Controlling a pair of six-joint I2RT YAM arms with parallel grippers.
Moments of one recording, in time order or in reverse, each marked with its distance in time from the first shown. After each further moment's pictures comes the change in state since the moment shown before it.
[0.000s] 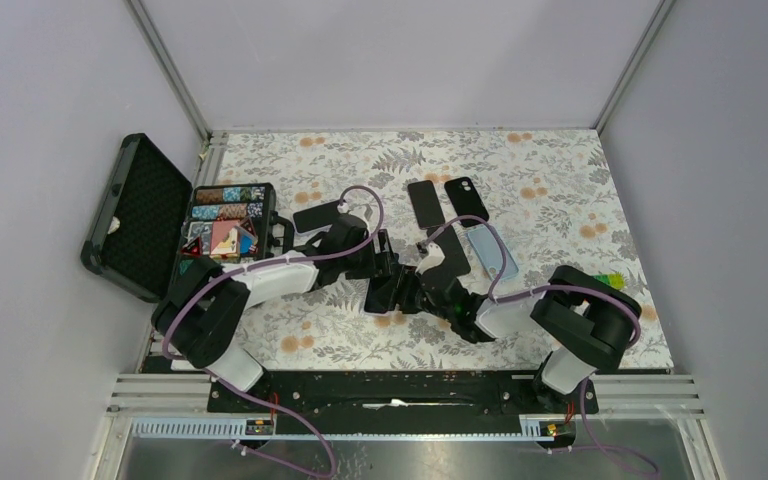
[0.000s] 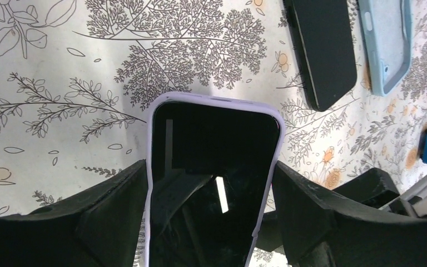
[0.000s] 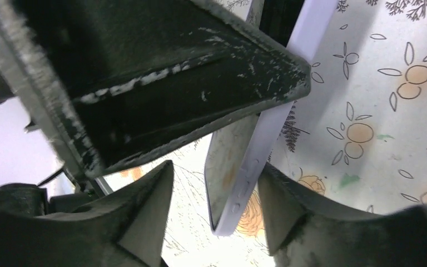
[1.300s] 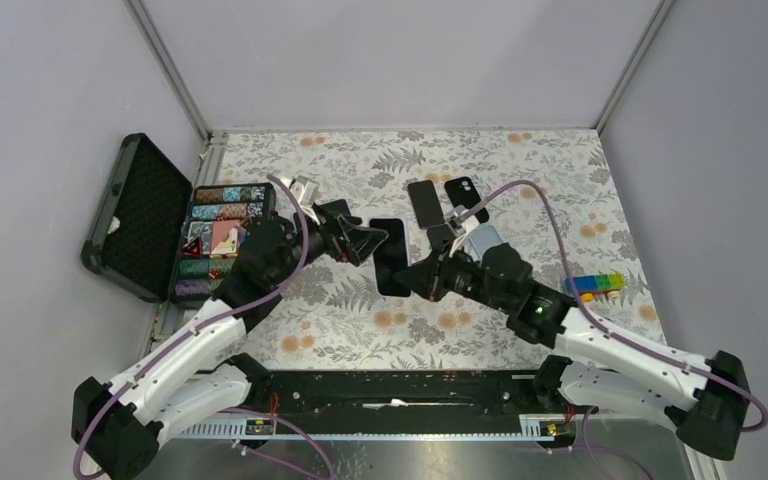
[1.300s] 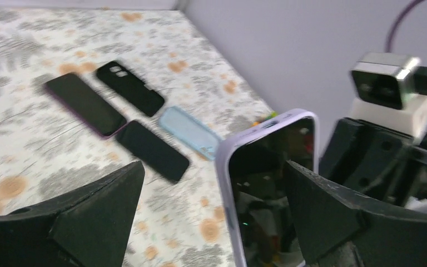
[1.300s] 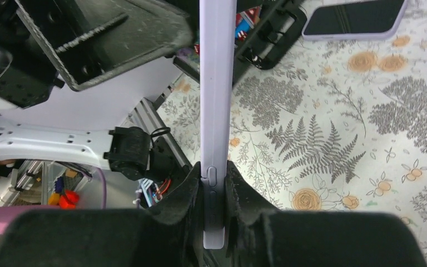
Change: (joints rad) left arm 0.053 -0.698 -0.154 0.220 0.133 0.178; right arm -0.009 -0.671 0.166 -0.547 -0.159 -0.301
